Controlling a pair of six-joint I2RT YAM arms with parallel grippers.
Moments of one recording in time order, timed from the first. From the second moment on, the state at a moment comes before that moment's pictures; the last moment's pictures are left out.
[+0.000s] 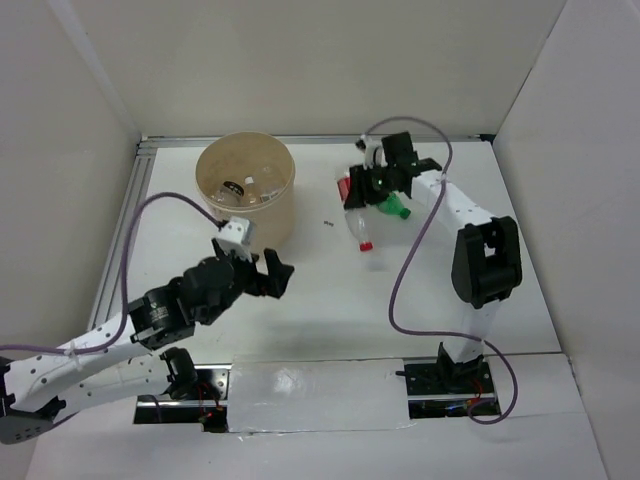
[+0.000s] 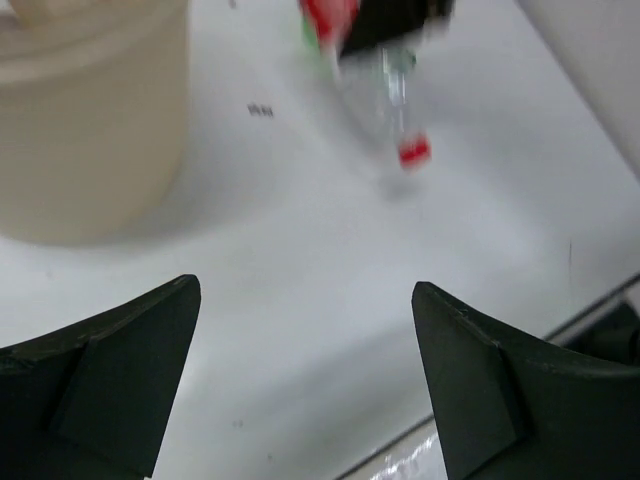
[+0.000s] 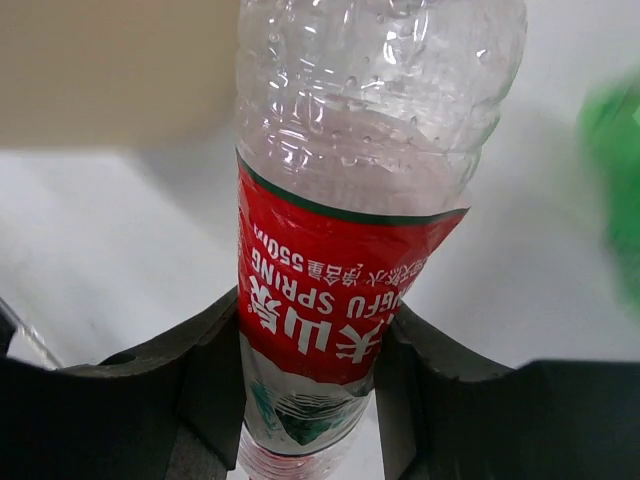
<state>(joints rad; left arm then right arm) -0.99 0.77 0.86 -0.38 -0.48 -0.46 0.28 1.85 1.43 -0.52 -0.46 0.06</state>
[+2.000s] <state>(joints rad) -1.22 0.94 0.47 -0.26 -0.37 -0.77 0.16 2.24 1.87 -0.69 -0.25 -0.62</state>
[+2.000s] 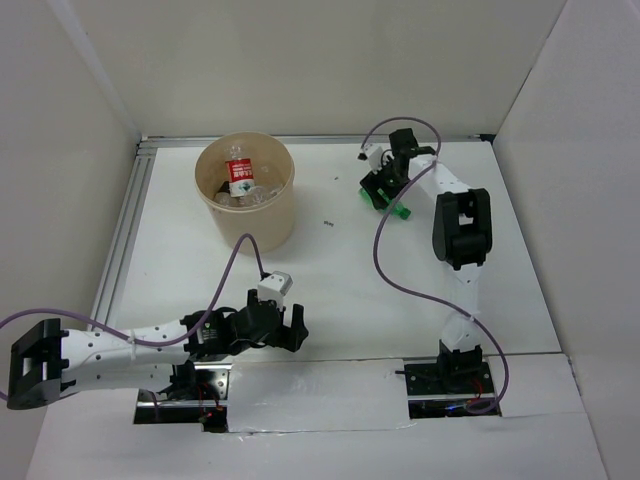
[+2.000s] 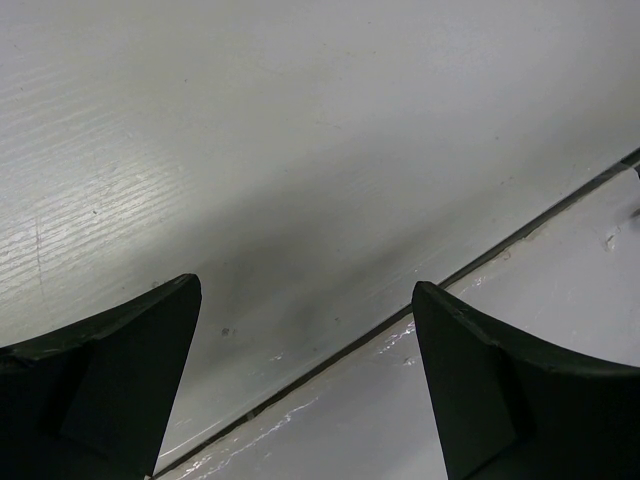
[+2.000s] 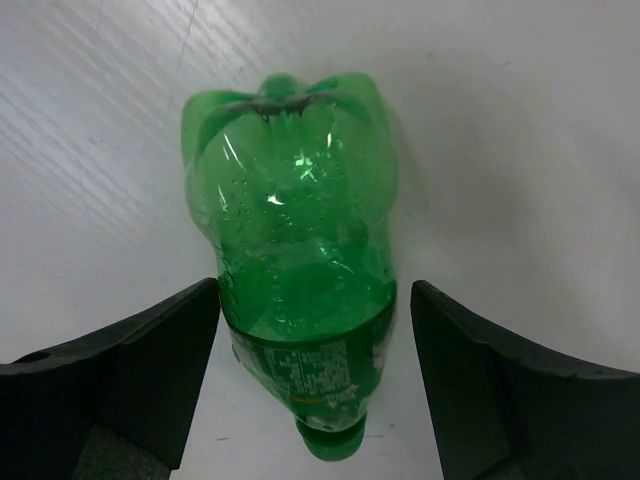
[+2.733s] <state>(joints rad) -1.25 0.83 0.47 -0.30 -0.40 -0.82 0.27 1.90 2.08 -0.62 -0.68 -0.46</state>
